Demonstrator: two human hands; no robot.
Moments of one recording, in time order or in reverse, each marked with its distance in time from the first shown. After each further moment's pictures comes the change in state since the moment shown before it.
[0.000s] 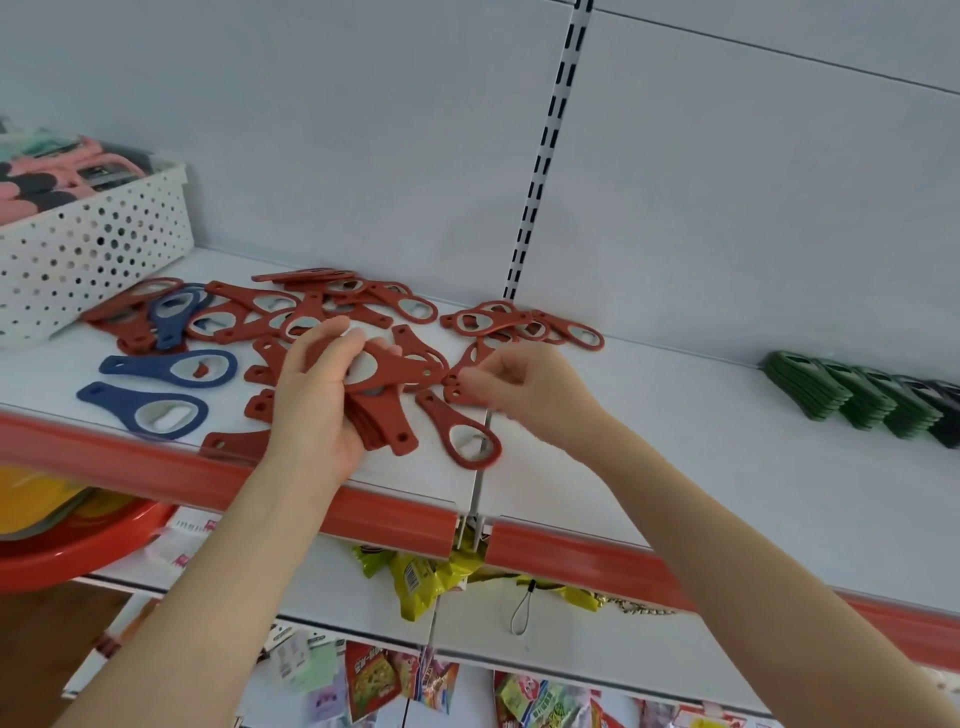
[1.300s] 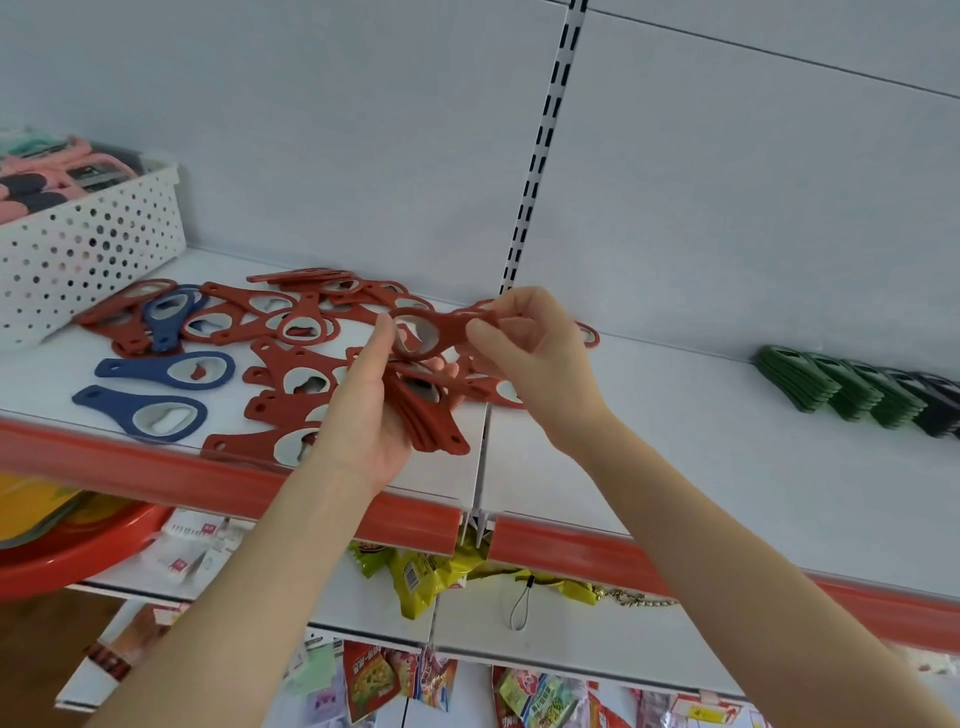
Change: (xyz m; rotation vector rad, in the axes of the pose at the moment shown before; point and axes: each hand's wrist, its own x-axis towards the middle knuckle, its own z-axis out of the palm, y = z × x) left_hand -0.010 -0.012 0.016 -0.010 -0.219 -0.271; right_hand -0.003 -0.019 0.005 0.602 0.253 -0.051
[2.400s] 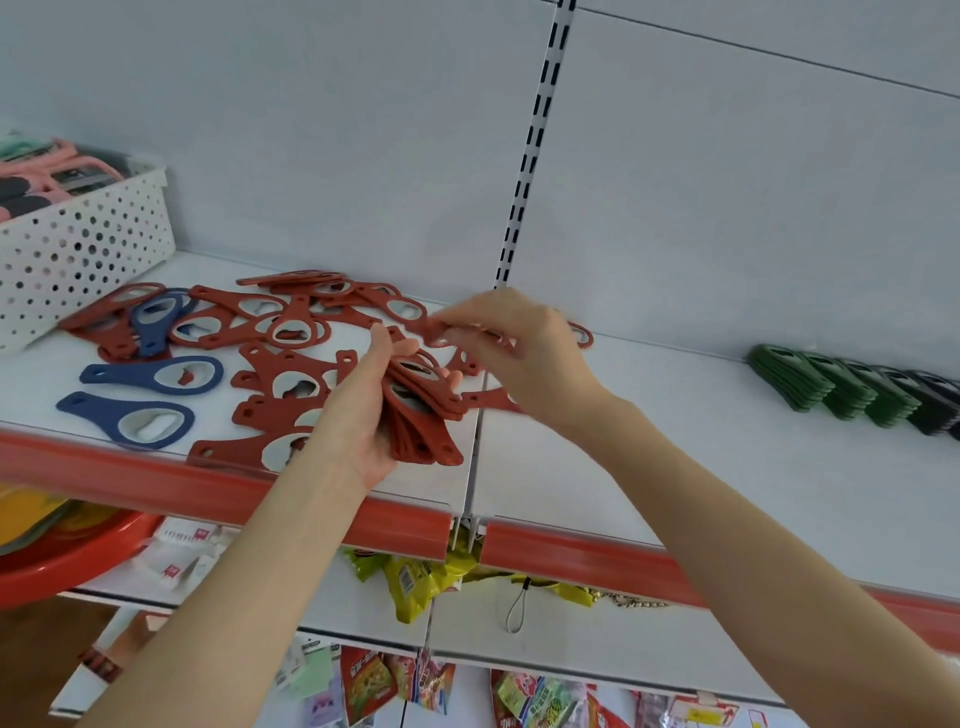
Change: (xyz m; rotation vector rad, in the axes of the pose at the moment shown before) left_hand 0.007 0.000 -0.003 0.025 0.009 -0.095; right_hand 0.014 -0.004 -0.010 -0.516 -0.219 -0.500
